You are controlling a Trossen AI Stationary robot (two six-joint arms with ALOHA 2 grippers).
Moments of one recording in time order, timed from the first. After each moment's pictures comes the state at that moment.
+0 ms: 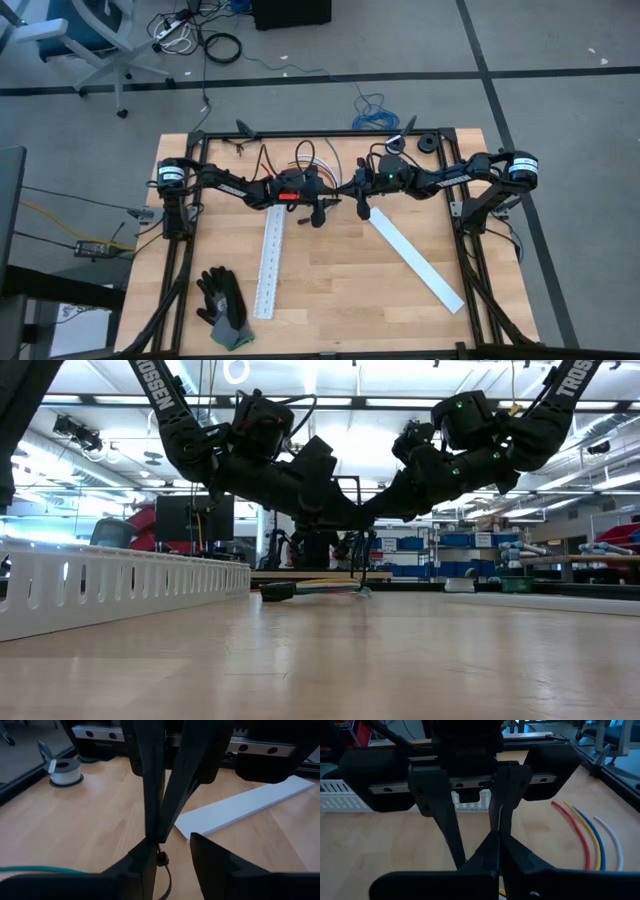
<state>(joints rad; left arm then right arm) 0.19 1.87 0.85 0.75 0.07 -0.05 -0.30 1.55 0.56 0.72 -0.26 -0.05</state>
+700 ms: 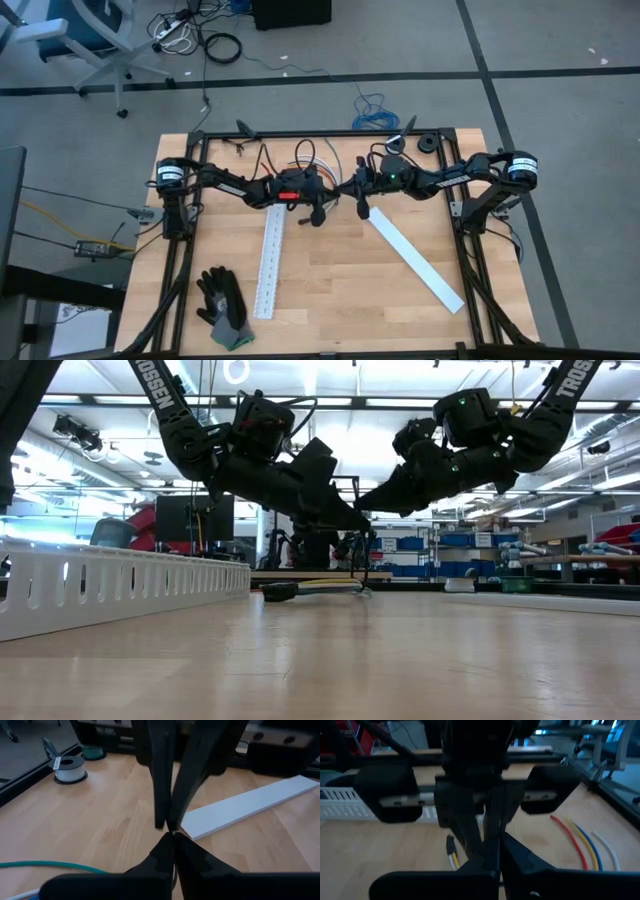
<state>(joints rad) 0.19 1.87 0.85 0.72 0.07 -0.06 -0.30 1.55 0.55 0.81 -0.27 -0.06</state>
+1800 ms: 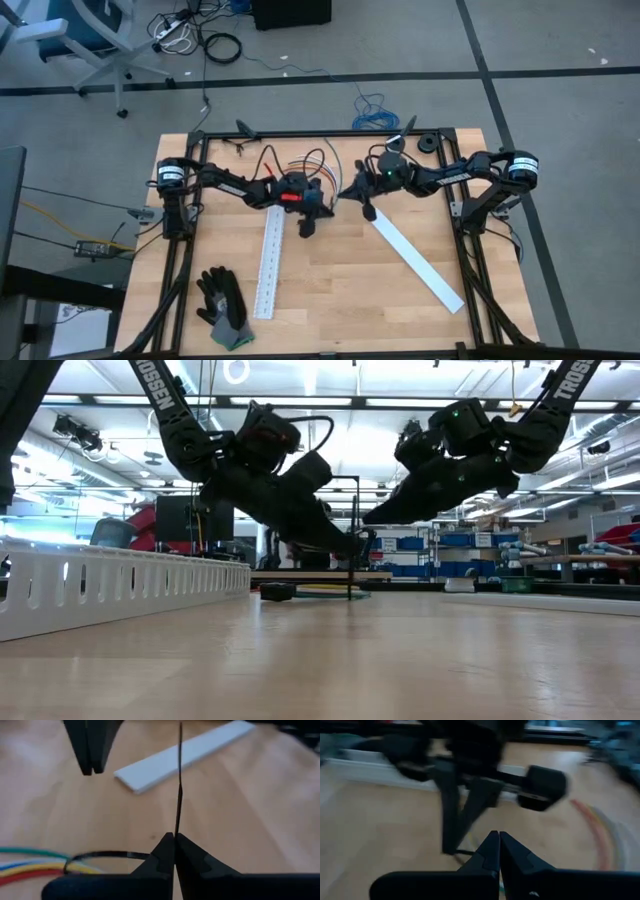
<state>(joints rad) 0.20 1.87 0.85 0.55 0.35 0.07 -0.35 1.55 0.56 0.66 -0.43 -0.18</state>
